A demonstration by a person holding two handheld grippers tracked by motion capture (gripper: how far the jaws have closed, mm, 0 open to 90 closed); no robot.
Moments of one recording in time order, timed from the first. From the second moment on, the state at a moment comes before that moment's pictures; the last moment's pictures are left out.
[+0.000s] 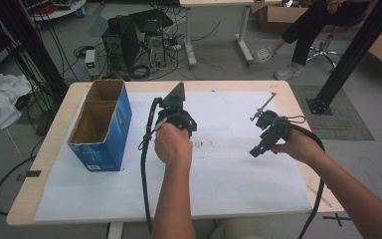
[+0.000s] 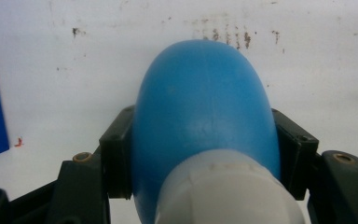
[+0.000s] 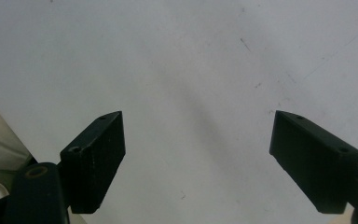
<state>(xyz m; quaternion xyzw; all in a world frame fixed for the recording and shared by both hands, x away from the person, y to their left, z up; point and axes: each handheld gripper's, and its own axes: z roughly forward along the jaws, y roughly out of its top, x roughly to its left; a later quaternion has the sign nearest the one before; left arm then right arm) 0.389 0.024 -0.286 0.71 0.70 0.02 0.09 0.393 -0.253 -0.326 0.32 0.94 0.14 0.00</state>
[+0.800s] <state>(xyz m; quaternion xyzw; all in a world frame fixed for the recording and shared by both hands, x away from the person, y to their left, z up) 0.385 0.044 -0.192 0.72 0.68 0.04 0.11 0.392 -0.256 -0.325 0.32 0.94 0.14 0.00</state>
